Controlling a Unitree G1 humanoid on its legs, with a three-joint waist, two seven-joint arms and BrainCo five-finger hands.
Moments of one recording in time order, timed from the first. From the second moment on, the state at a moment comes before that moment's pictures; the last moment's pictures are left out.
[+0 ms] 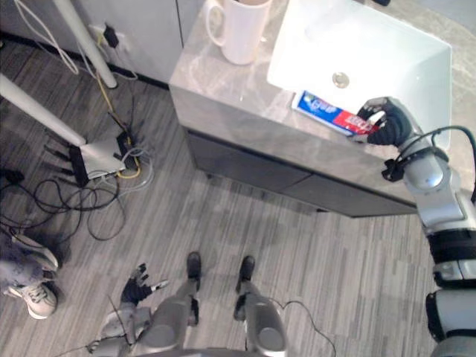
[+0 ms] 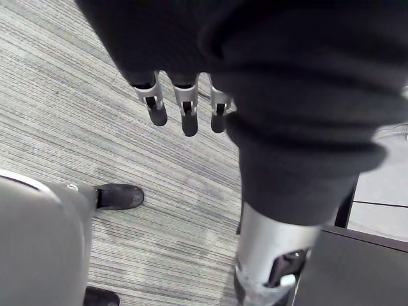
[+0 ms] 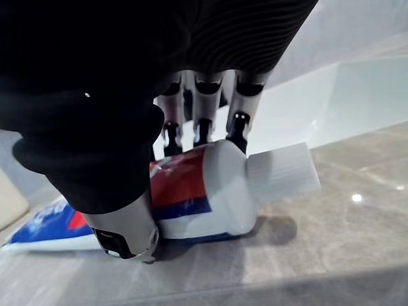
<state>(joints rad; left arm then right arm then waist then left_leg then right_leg) 0.10 0.12 0.08 0.79 -0.12 -0.25 0.07 -0.58 -0.95 0.10 0.41 -0.08 -0.20 0.06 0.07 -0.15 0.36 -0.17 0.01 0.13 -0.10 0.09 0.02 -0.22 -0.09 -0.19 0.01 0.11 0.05</state>
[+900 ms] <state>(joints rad) 0.09 0.06 0.19 0.83 -0.10 -0.22 0.13 -0.51 -0.65 -0.30 -0.06 0.17 -0.27 -0.15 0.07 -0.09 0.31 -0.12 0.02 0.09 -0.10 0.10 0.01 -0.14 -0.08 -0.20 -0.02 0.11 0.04</state>
